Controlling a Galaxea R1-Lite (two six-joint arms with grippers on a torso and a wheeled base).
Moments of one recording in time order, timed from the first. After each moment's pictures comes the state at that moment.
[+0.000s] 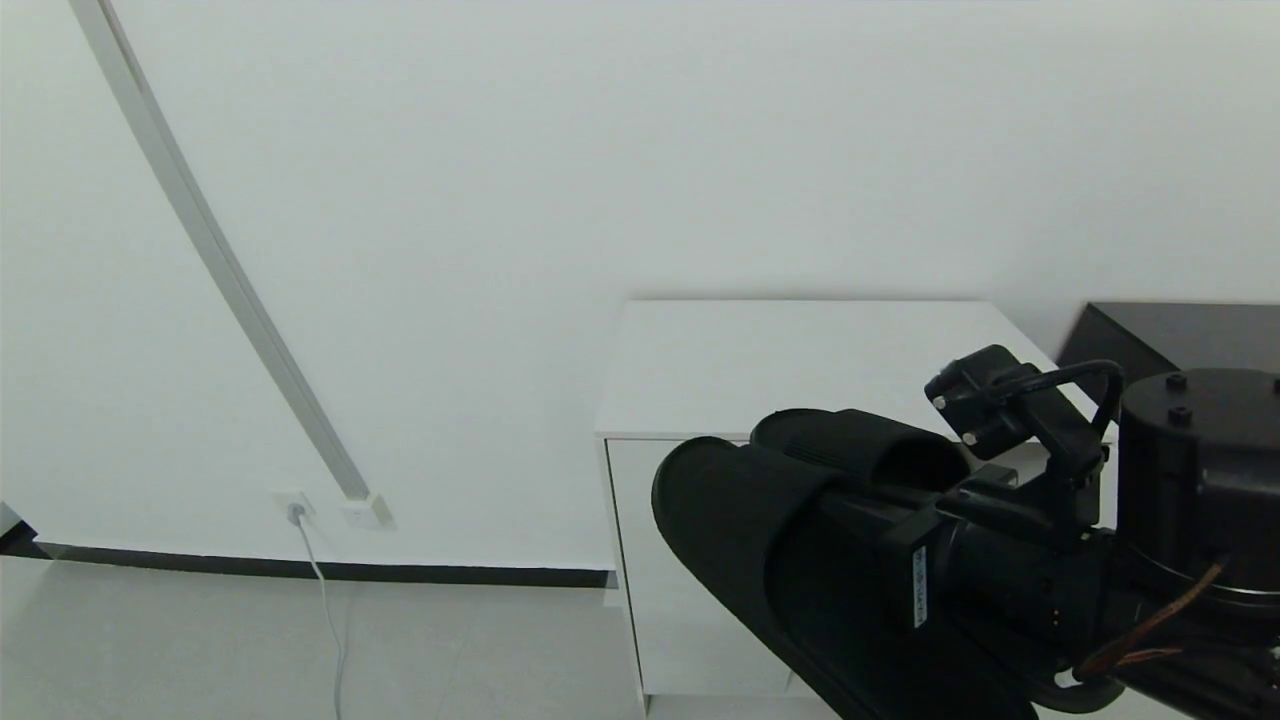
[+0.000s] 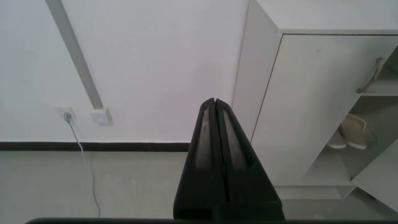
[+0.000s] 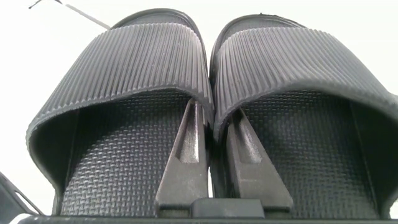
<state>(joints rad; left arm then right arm) 0.00 0.00 0.00 0.00 0.01 -0.01 0.89 1.47 -0.69 -0.51 -0.25 0.13</state>
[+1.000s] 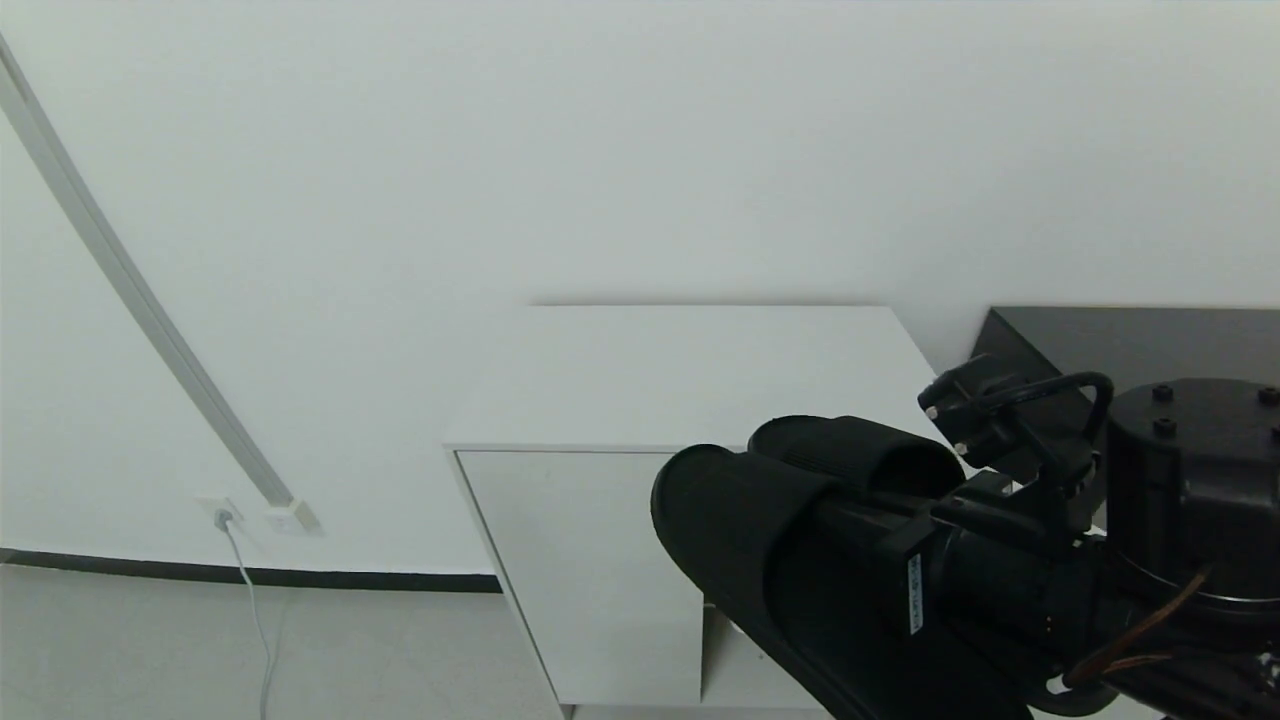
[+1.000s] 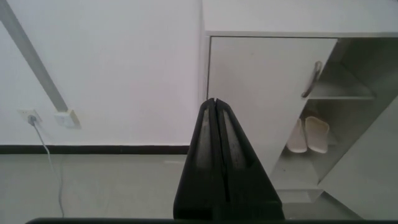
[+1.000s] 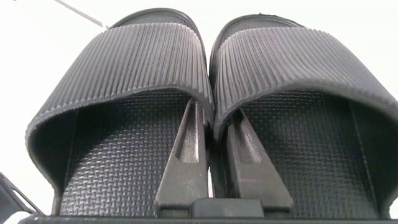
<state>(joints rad) 0.00 0.00 0.00 0.00 0.01 -0.01 0.89 1.48 -0.68 -0.52 -0.25 0.13</state>
